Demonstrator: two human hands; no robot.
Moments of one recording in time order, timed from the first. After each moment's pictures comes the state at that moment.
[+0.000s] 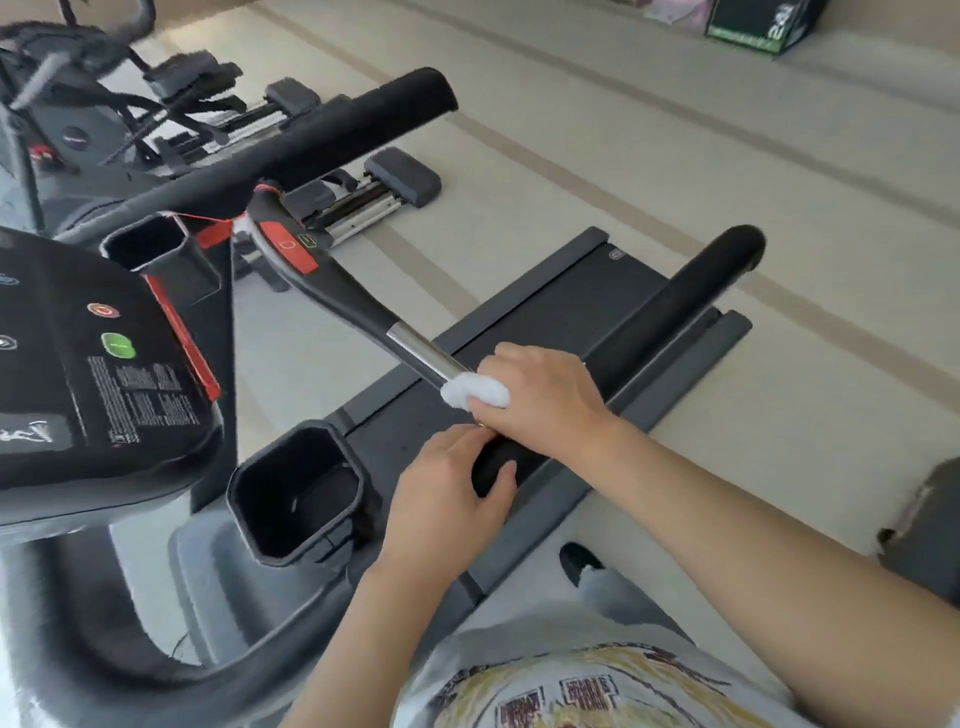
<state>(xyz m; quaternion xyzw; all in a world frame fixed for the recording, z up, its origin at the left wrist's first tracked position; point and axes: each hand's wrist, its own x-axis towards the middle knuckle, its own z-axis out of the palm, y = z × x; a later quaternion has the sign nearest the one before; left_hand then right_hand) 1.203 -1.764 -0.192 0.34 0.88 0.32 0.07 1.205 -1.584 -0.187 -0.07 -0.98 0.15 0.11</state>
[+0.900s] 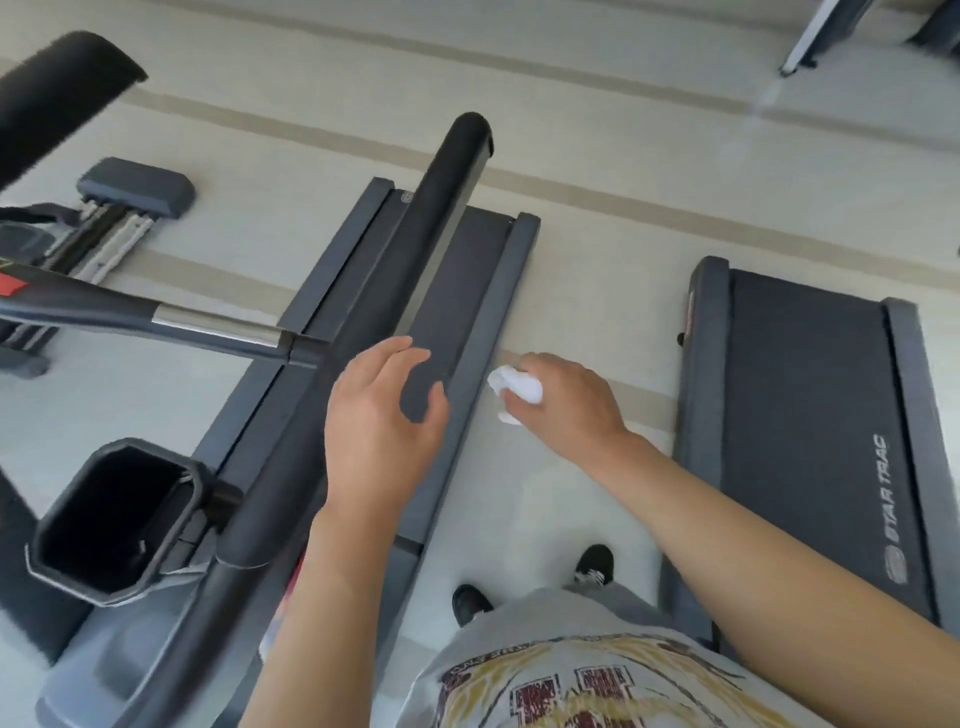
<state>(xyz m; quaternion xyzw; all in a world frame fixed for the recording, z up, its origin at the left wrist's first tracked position) 1.260 -1.737 -0.207 0.51 0.78 0.36 0.01 1.437 -1.605 -0.226 -0.49 -0.83 0.26 0.08</state>
